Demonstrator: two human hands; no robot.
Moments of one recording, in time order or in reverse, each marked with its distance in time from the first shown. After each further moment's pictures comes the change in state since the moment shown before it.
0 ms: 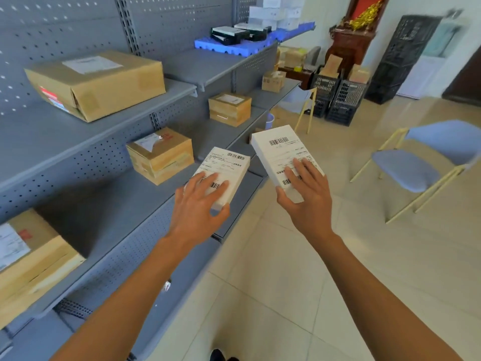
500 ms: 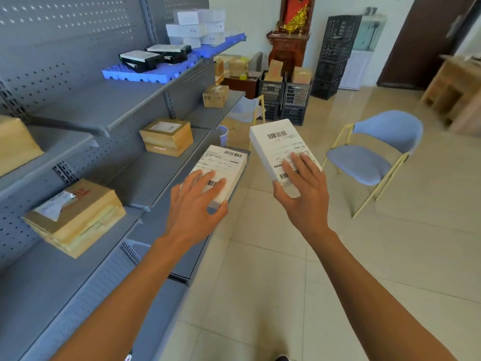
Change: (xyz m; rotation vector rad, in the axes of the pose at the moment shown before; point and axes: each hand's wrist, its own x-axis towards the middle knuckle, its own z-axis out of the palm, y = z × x) left_hand 0.213 0.102 0.087 -0.093 0.009 0.192; right_hand 0.073 0.194 -0.013 -0.170 0.121 0.160
